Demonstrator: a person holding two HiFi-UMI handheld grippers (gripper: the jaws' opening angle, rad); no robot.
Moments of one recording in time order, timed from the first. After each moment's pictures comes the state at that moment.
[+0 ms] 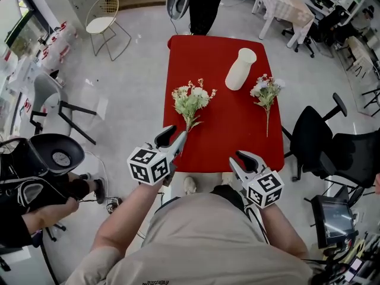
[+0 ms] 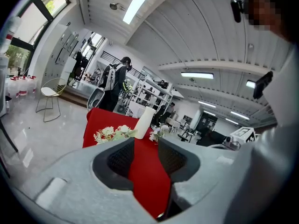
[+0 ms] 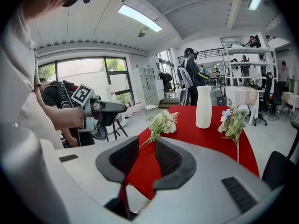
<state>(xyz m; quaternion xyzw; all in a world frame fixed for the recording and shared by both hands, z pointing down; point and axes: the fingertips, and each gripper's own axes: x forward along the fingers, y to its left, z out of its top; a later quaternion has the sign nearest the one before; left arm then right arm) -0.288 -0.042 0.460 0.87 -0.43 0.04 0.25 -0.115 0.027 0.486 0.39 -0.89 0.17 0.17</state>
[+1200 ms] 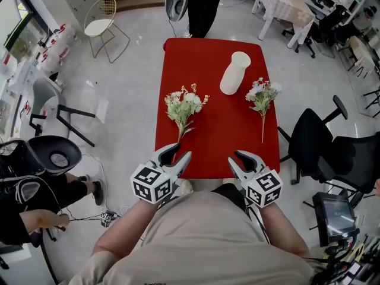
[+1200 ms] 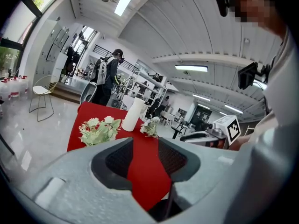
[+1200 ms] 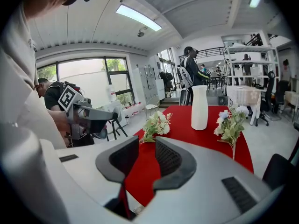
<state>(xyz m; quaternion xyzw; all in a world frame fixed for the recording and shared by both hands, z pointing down) -0.234 -0.015 0.467 0.88 -0.40 0.07 0.25 -0.086 -0.004 0.488 0.38 -0.89 0.18 0.17</state>
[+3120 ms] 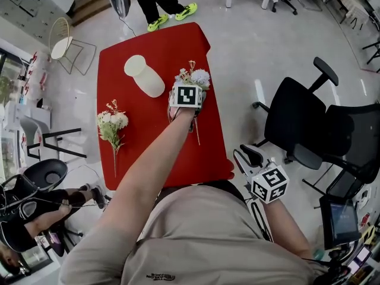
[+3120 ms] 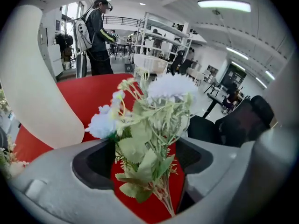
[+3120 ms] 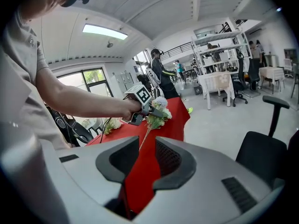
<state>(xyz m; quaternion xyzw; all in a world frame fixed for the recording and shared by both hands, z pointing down) 0.130 -0.307 0.637 0.75 -0.46 0.36 0.31 0.250 -0.059 0.542 0.44 -0.85 0.27 0.13</state>
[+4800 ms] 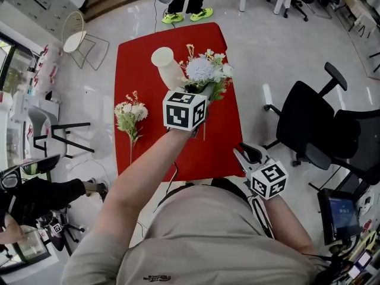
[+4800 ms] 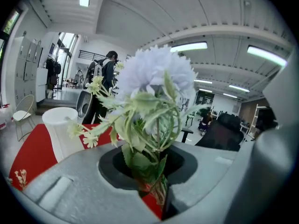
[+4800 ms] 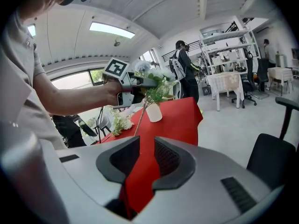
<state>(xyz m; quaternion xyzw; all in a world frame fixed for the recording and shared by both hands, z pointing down) 0.105 -0.258 0.455 0.88 -0.41 0.15 0.18 0.171 -0.053 0.532 0.41 -0.87 0.26 0.13</state>
